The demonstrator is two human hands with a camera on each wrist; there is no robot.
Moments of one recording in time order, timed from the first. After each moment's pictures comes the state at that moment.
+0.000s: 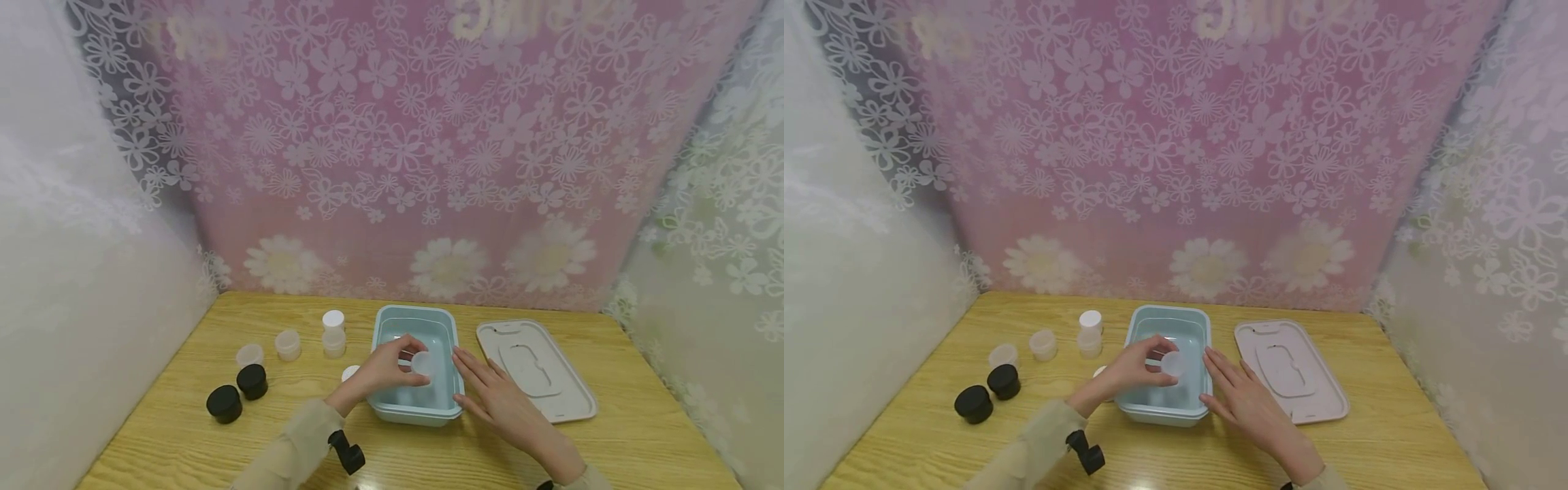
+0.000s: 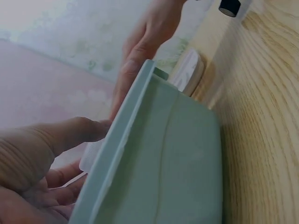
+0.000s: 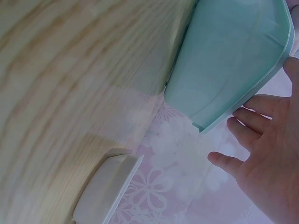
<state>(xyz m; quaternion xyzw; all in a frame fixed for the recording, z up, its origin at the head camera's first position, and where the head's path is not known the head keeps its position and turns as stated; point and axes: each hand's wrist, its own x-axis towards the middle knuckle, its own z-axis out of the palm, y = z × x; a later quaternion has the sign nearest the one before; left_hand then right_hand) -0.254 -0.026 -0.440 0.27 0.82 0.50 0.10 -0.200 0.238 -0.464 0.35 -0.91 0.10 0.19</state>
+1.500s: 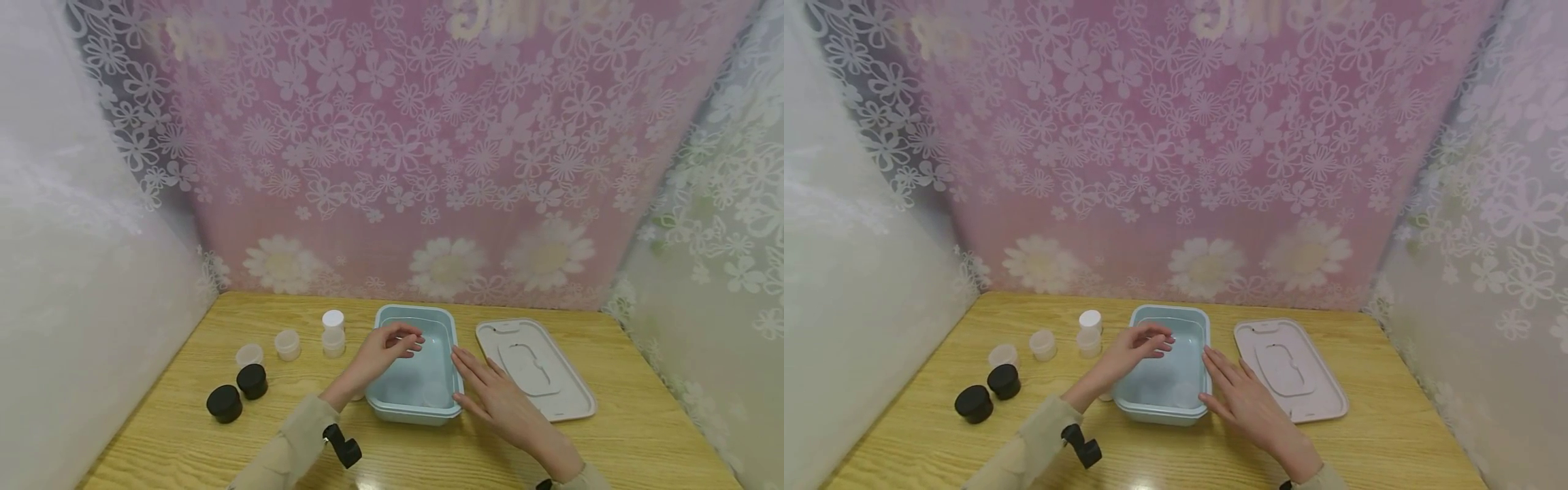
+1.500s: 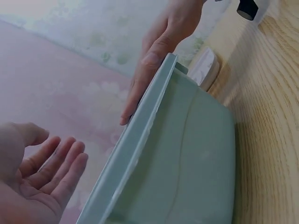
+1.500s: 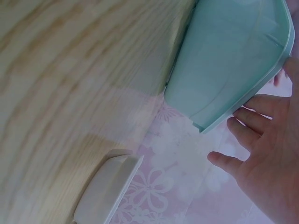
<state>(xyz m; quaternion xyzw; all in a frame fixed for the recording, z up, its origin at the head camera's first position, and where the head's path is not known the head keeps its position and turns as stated) -0.262 -0.032 -0.439 0.25 0.72 0.64 0.08 -0.200 0.238 -0.466 0.34 -0.91 0.10 0.20</state>
